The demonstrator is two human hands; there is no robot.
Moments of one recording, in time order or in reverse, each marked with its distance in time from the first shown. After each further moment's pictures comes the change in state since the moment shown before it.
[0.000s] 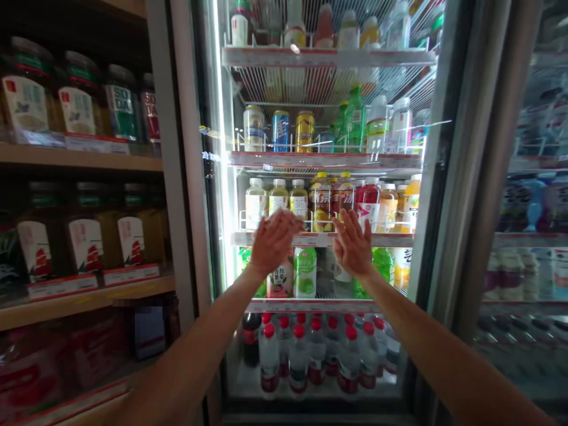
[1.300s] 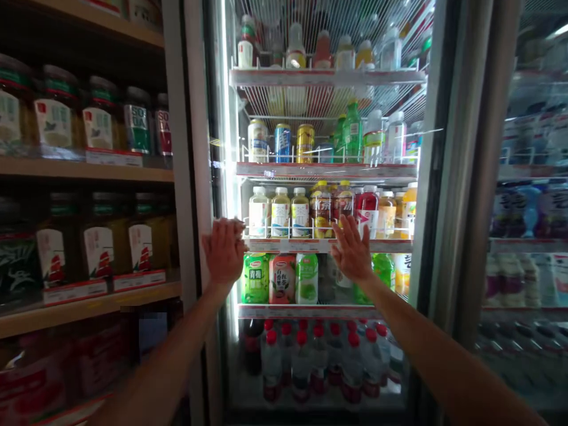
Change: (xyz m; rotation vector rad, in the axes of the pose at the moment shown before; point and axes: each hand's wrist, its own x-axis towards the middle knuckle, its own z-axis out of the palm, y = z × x) left_hand -0.048 -0.054 -0.022 0.123 0.119 -0.415; right_hand 0.003 -0.001 0.001 -0.009 -0.036 -0.008
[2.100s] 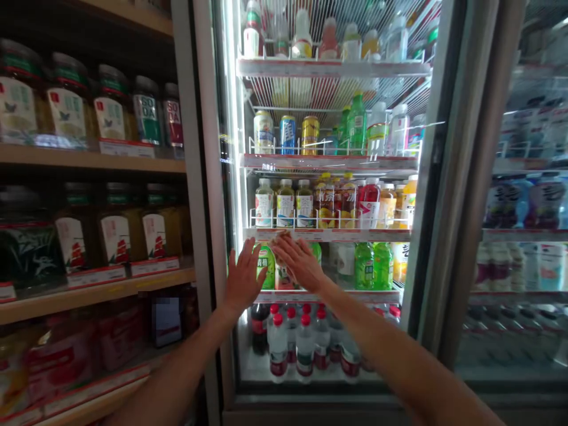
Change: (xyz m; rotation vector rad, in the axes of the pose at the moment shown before) left_hand -0.054 0.019 -0.054 -0.060 -0.393 0.129; right_hand 0.005 -0.121 0.003 0.317 -0.263 -0.317
